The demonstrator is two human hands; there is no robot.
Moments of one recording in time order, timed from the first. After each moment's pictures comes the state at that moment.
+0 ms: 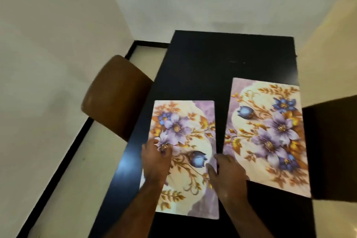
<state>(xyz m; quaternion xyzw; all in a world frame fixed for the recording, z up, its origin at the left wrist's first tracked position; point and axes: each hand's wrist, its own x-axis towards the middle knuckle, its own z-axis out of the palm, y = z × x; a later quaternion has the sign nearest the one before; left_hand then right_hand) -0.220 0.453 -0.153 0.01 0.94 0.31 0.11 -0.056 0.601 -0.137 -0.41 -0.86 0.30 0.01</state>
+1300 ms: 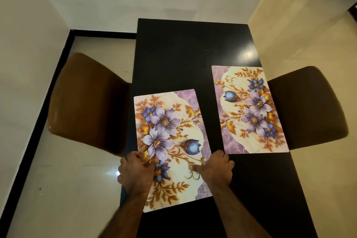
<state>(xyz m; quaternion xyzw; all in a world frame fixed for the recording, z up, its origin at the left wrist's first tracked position) -0.306 0.359 -0.179 0.07 0.95 0.18 0.26 -0.139 0.516 -0.137 -0.68 -0.67 0.20 -0.22</state>
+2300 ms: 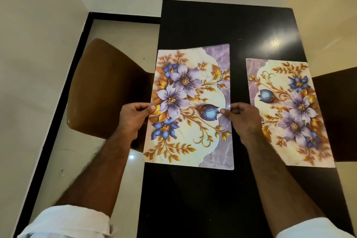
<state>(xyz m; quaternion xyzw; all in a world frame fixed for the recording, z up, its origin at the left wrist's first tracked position) -0.503 0.423 -0.197 0.02 0.76 0.53 0.38 -0.234 0.644 -0.151 -0.60 -0.65 0.45 0.12</state>
